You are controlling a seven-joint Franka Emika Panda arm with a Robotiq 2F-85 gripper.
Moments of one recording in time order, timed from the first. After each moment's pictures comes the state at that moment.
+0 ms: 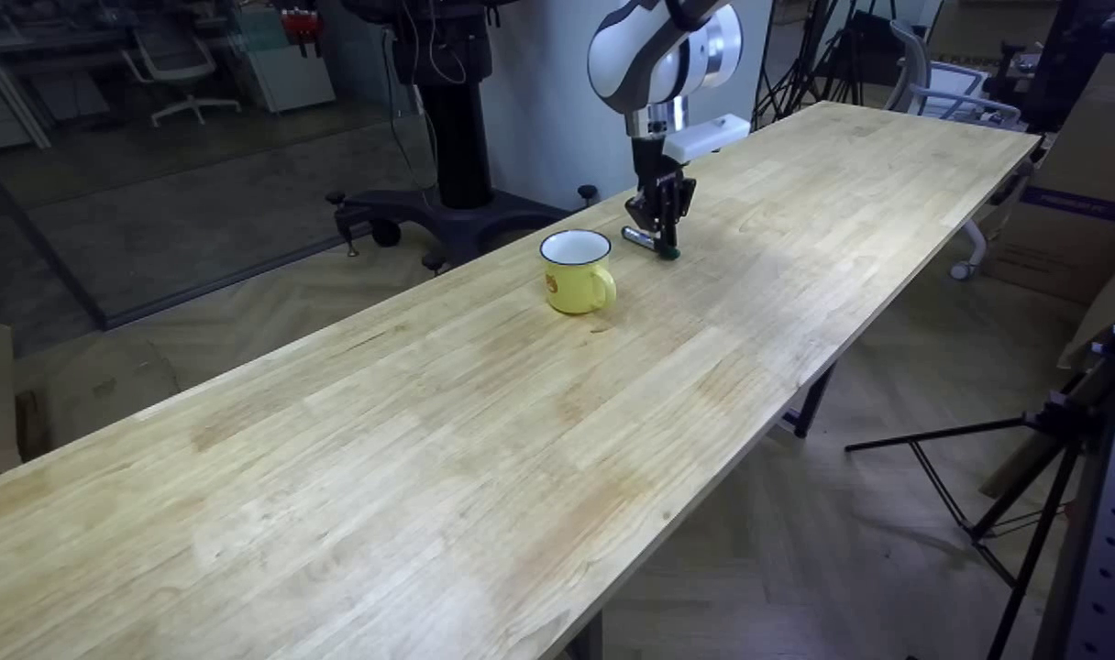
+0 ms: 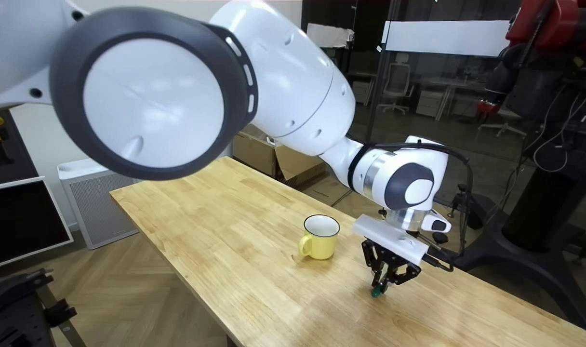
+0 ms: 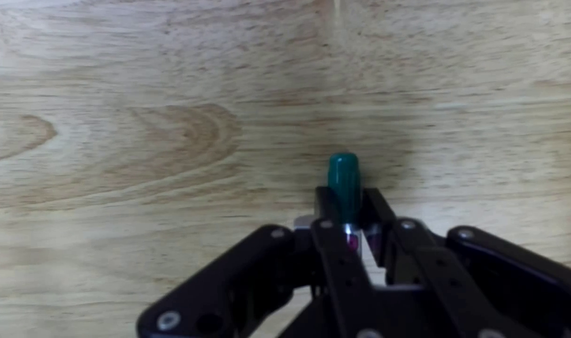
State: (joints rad) arm -0.29 1.21 -0.08 -1.00 0.02 2.07 -0.23
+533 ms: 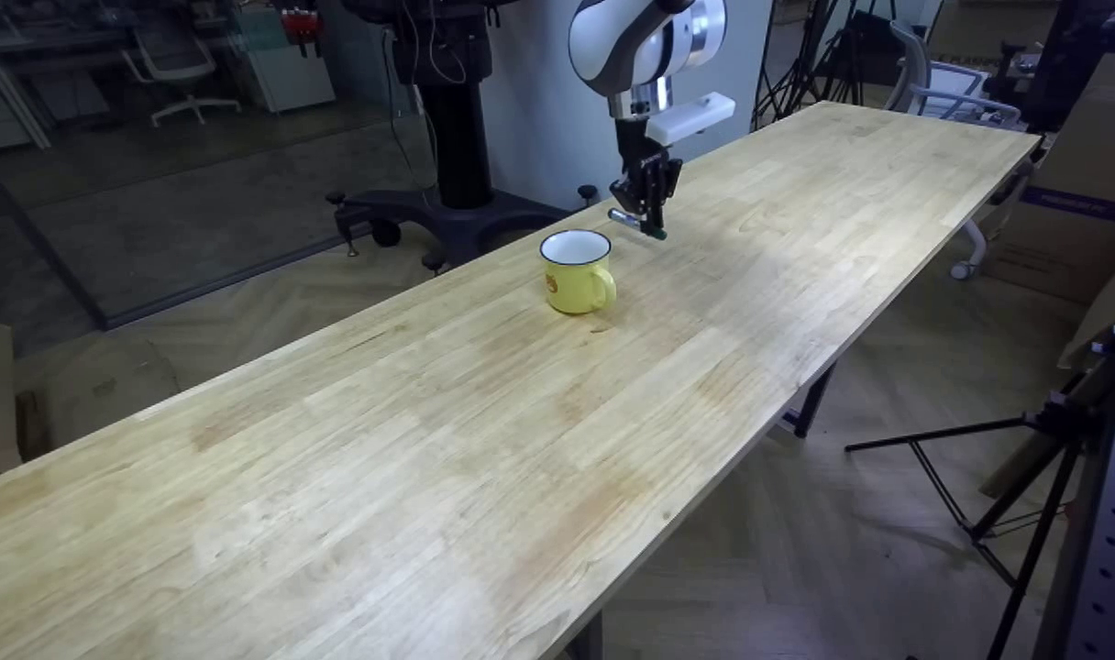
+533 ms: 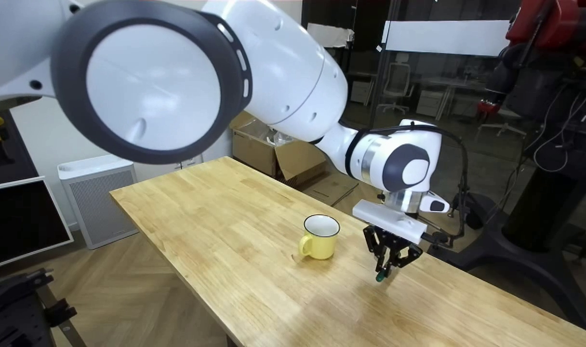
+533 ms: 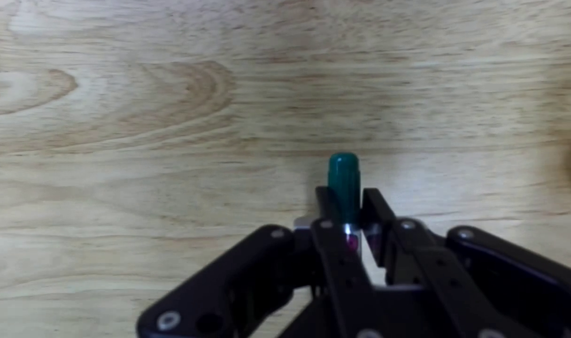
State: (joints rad) arm -0.25 1.19 -0.11 -0.97 0.00 2.06 -0.20
